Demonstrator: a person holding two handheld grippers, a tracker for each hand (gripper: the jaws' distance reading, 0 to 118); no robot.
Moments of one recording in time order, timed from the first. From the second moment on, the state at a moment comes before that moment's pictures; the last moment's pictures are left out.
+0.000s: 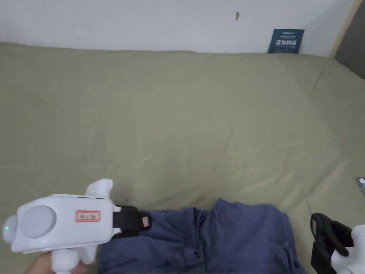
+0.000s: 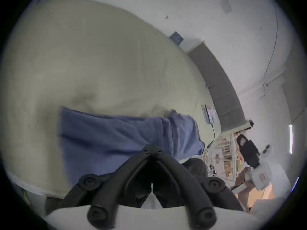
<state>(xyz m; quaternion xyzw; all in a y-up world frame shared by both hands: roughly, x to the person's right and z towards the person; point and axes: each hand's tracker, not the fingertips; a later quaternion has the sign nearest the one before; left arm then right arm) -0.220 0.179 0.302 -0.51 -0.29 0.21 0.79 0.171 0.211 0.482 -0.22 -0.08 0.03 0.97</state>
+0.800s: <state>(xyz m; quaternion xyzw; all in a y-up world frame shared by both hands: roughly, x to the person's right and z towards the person) -0.264 0.085 0.255 -0.56 -0.31 0.38 0.66 0.162 0.204 0.473 -0.23 -0.07 0.03 0.97</state>
